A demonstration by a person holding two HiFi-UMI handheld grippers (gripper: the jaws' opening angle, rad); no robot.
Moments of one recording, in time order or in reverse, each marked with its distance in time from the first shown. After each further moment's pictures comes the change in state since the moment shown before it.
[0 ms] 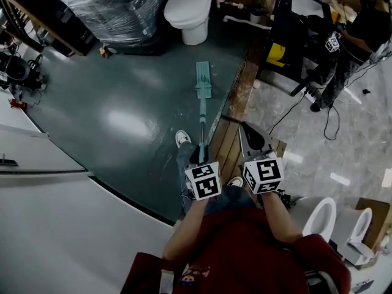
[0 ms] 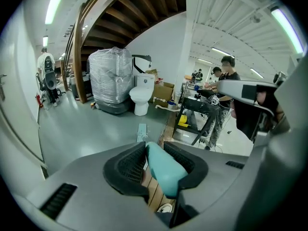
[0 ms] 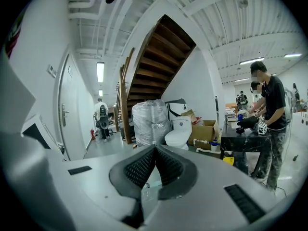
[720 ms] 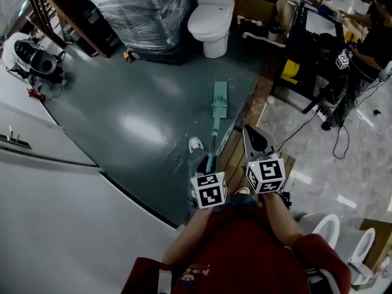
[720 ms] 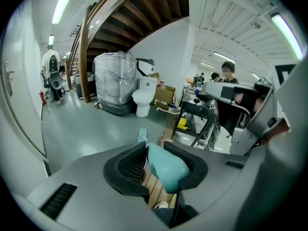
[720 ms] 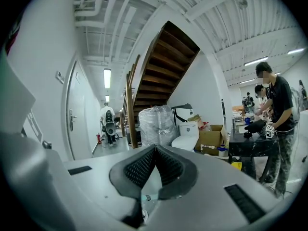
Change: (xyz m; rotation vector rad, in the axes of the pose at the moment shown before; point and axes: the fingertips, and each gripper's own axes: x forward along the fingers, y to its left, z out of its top) left arm -0.080 -0.005 -0.012 -0.041 -0.034 0.005; right arm -0.030 0.038 0.029 -0.012 -0.067 0.074
